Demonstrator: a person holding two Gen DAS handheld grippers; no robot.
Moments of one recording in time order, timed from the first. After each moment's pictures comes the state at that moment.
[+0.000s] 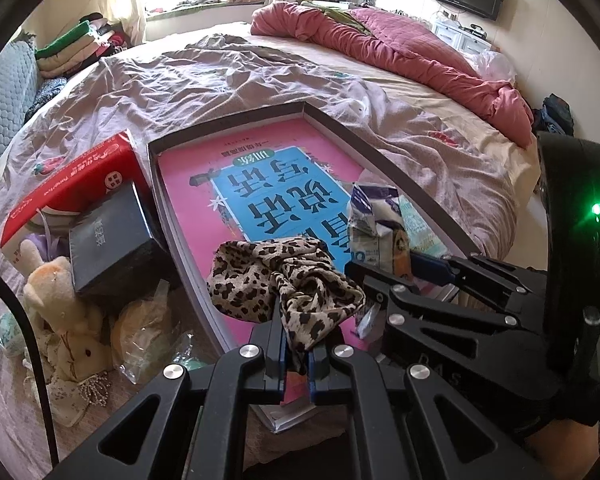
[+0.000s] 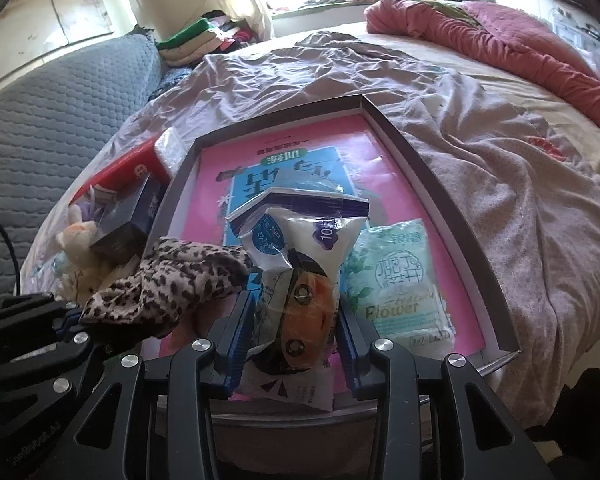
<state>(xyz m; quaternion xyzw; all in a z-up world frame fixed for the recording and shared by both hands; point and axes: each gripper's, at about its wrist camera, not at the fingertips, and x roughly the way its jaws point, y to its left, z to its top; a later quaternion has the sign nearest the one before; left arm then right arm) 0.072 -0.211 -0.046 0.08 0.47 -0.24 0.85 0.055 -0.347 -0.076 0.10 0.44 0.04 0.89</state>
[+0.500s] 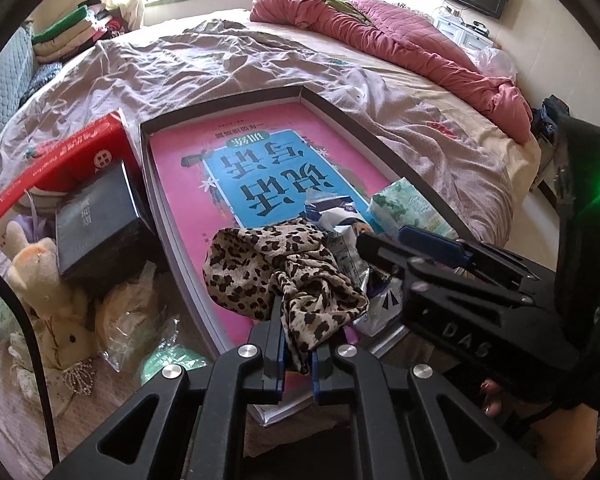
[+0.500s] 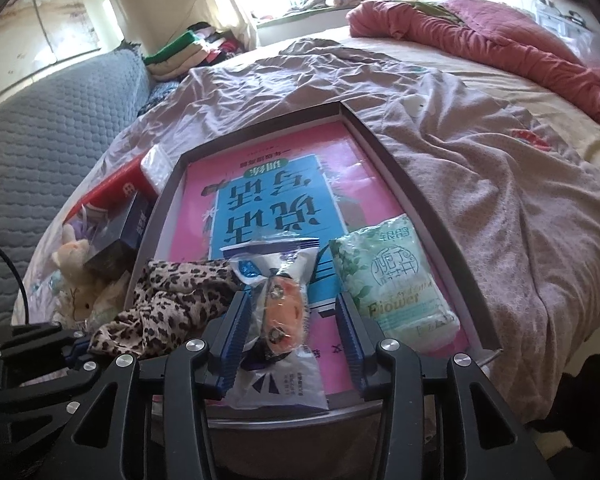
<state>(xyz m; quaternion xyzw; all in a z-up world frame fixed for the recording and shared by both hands) 0.072 -0.210 -0.056 0.06 0.49 -0.25 0.83 0.049 -0.363 -0.070 0.14 0.42 0.02 0.89</state>
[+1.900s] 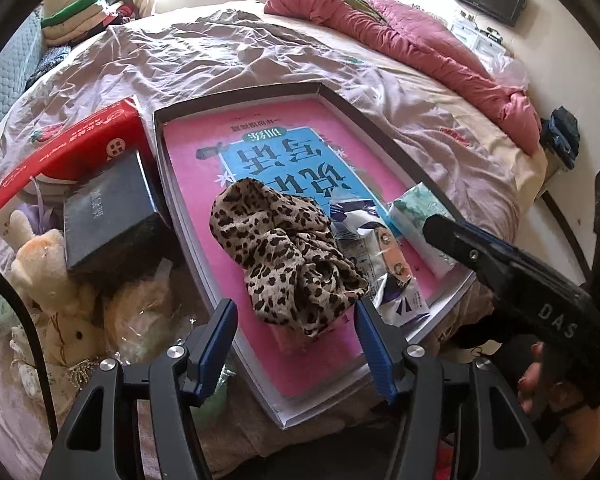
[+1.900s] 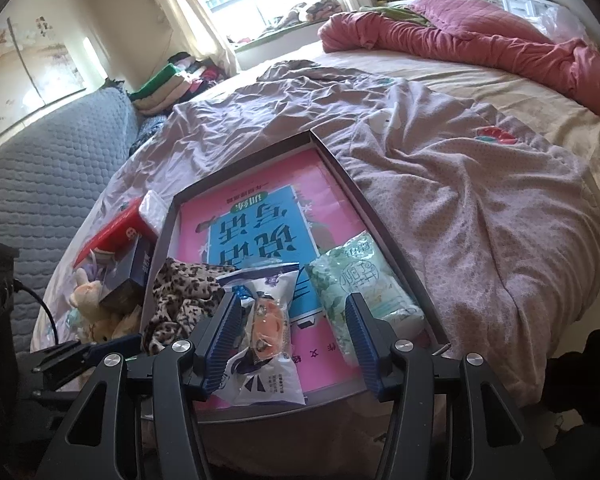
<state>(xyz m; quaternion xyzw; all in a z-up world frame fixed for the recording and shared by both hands) 0.084 -0.199 -0.053 0.05 0.51 -0.24 0.83 0.034 -0.385 -0.049 0.18 0.40 0.00 0.90</state>
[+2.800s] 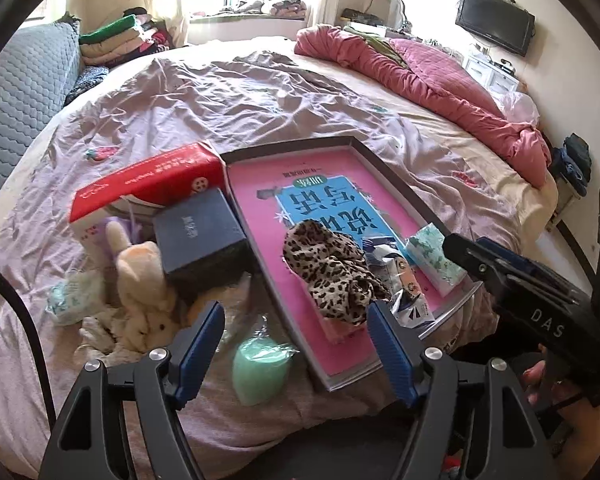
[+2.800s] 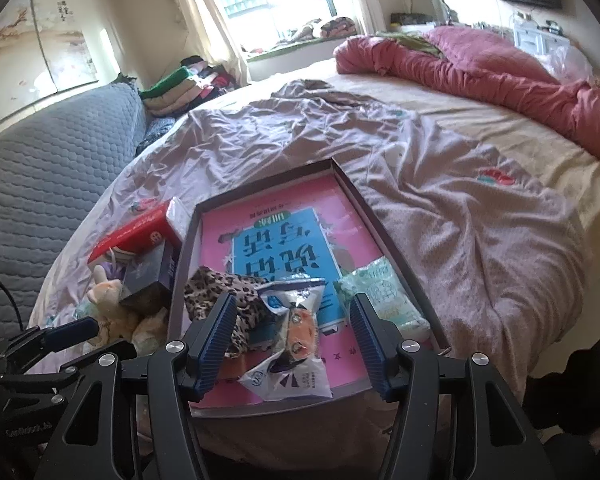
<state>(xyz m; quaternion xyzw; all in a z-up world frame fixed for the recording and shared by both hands) 0.058 -0.152 -0.003 0.04 0.45 -0.19 0.87 0.019 -0.356 -0.008 0.13 0.37 0.00 0.92</state>
